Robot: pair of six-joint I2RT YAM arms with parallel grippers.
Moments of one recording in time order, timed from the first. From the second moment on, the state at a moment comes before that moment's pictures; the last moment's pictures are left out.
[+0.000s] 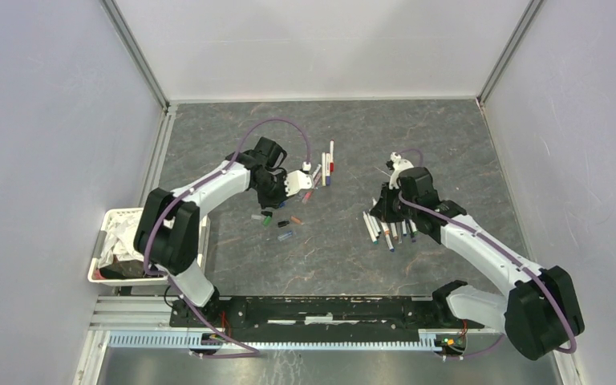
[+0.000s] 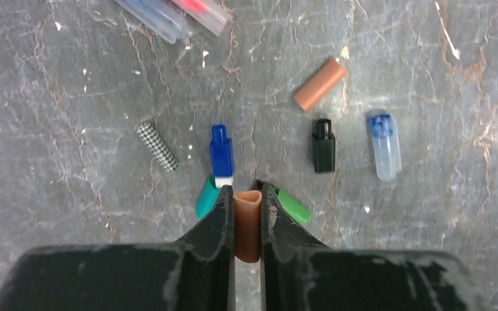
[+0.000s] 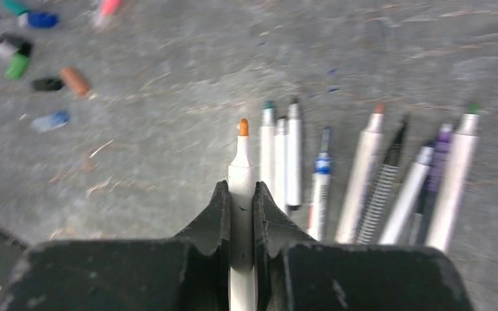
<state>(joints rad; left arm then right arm) -0.46 1.67 1.16 -0.75 0.29 0.94 0.45 1.13 0.67 -0.30 -0.17 0.35</state>
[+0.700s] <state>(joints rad) -0.47 1.74 1.13 -0.63 0.30 0.81 0.44 1.37 0.58 -0.06 0.13 0.34</state>
